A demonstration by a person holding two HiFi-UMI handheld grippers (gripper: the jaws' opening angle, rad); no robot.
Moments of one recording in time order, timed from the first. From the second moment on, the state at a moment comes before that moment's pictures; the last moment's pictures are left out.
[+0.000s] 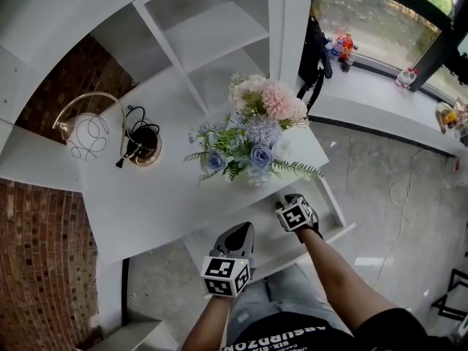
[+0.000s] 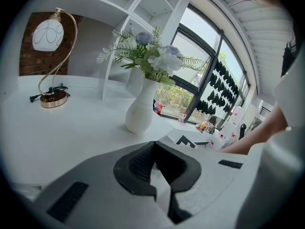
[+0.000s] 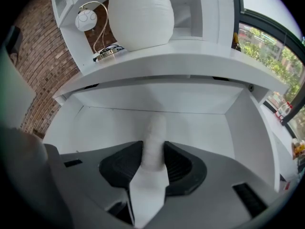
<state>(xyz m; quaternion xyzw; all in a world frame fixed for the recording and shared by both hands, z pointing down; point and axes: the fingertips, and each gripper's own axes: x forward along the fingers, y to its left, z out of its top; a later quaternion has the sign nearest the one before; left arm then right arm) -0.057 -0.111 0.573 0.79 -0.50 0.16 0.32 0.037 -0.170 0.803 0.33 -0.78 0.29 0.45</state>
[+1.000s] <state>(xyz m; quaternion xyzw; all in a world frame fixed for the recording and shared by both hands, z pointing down) -0.043 -0.104 0.555 0.82 -0.46 0.18 0.30 0.056 -0.148 0.759 0.35 -0.77 0.31 0.43</state>
